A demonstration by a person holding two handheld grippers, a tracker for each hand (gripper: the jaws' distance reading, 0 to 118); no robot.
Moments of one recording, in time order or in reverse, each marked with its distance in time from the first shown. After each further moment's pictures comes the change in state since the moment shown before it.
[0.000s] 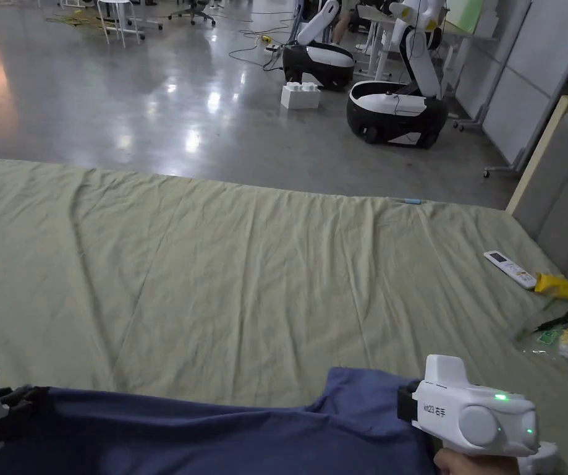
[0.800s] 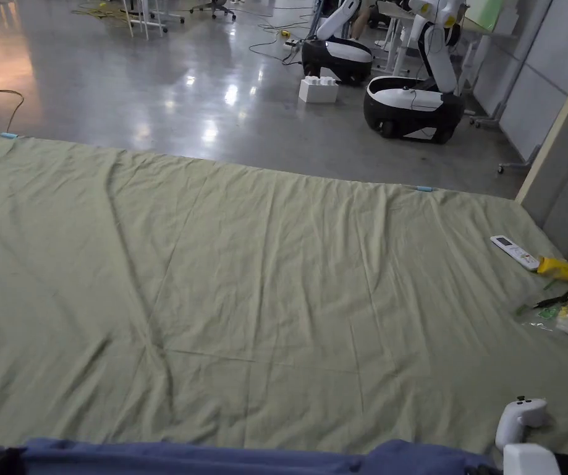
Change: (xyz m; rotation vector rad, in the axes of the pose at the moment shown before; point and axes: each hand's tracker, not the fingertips) left arm -0.027 -0.138 0.132 -0.068 -0.062 0.041; right arm -0.002 -0.149 0.149 -0.031 -0.075 0.118
